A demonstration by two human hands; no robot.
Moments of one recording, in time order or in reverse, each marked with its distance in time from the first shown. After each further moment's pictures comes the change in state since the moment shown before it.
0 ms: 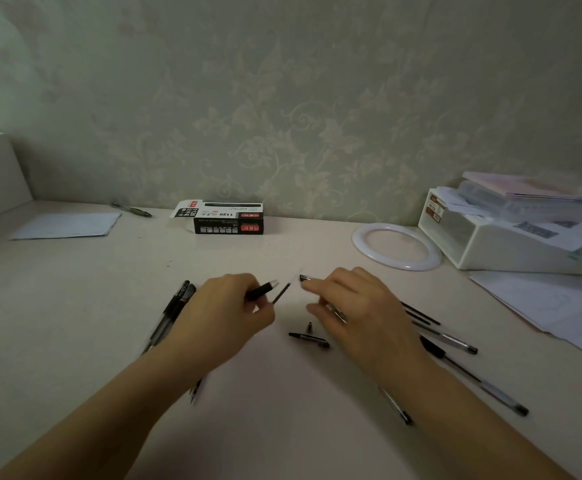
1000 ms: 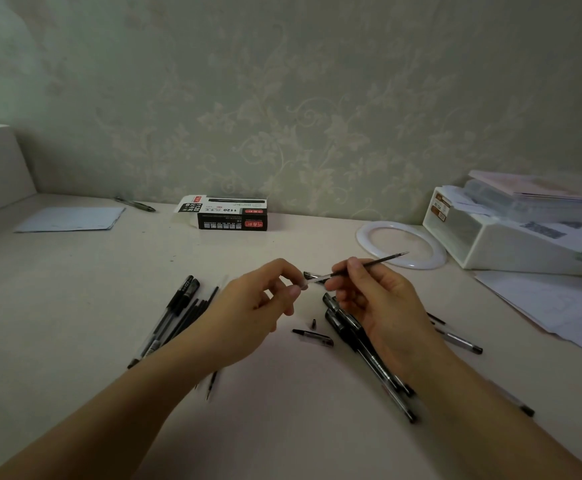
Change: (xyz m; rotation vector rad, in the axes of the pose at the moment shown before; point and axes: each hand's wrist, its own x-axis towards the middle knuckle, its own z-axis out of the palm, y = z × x) left_hand 0.002 0.005 0.010 -0.501 -0.196 0.115; right_hand 0.006 -0.001 -0.003 1.329 0.072 0.873
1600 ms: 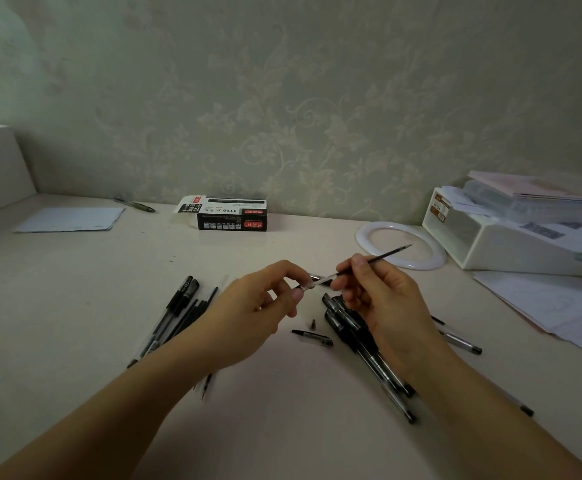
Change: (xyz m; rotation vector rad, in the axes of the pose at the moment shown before) left_hand 0.000 0.000 -0.001 0.000 -0.040 0.044; right_hand -0.001 -0.004 -0.001 -0.062 0.042 -0.043
